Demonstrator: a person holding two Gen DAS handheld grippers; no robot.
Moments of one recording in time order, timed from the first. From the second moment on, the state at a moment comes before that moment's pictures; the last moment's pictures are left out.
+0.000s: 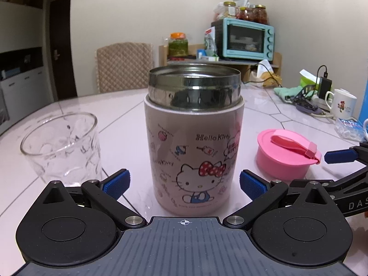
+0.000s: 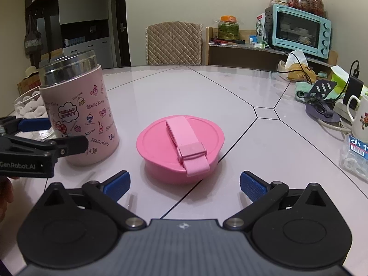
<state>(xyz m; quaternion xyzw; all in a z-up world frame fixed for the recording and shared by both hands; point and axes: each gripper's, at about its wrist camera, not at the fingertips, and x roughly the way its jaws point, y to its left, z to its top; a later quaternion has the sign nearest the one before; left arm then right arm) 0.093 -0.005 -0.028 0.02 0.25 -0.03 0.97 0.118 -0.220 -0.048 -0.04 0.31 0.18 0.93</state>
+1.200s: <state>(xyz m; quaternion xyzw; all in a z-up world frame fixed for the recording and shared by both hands) 0.061 -0.012 -0.039 -0.01 0.29 0.00 0.96 0.077 -0.229 -0.047 -0.03 0.30 0.17 0.94</state>
